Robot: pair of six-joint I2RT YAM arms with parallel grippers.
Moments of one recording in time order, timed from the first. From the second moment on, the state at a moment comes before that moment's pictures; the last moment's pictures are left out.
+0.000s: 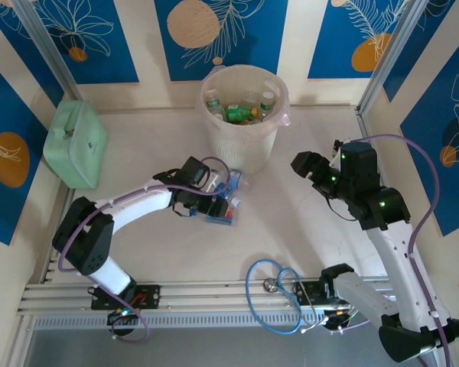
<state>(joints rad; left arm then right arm) -0.68 1.59 1.03 -0.55 0.27 -0.26 0.25 0.88 1.17 -0.90 -0.19 0.84</state>
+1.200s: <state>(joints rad) -0.79 1.71 1.08 -0.58 0.13 -0.06 0.19 0.84 1.13 -0.90 -0.22 0.85</state>
